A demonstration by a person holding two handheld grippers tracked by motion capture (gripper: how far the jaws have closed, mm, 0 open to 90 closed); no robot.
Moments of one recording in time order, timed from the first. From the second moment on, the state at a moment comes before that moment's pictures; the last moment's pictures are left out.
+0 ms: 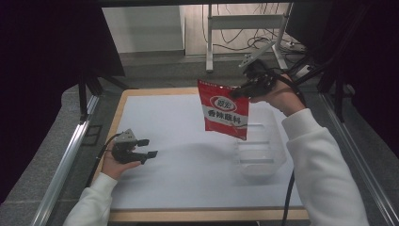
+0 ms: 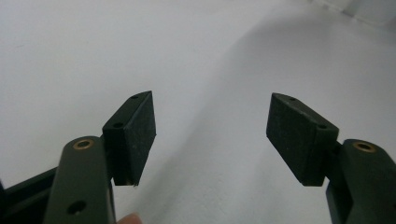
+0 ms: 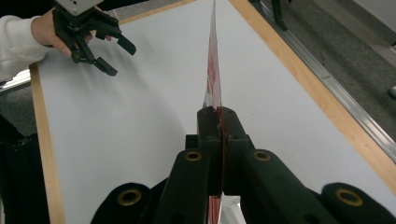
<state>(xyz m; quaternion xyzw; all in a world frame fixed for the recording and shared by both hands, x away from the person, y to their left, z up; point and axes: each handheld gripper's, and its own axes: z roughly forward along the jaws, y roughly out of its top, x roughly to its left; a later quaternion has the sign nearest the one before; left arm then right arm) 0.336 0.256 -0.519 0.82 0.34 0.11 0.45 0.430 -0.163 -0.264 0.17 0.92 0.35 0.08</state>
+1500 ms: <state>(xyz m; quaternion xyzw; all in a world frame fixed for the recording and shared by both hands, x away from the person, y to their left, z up) 0.338 0.252 -0.522 0.83 0.35 0.12 0.42 0.486 -0.268 -0.272 0.22 0.89 0.38 0.08</state>
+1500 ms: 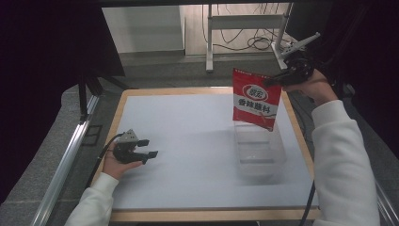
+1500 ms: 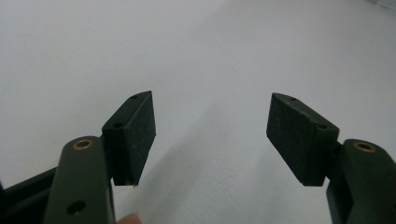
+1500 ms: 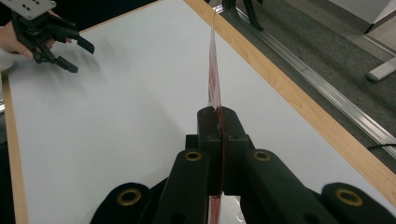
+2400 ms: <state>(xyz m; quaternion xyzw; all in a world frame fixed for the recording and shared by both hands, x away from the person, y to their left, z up) 0.337 0.249 -0.525 0.83 0.35 0.12 0.41 0.506 -0.282 -0.285 0.22 0.89 0.39 0.07</state>
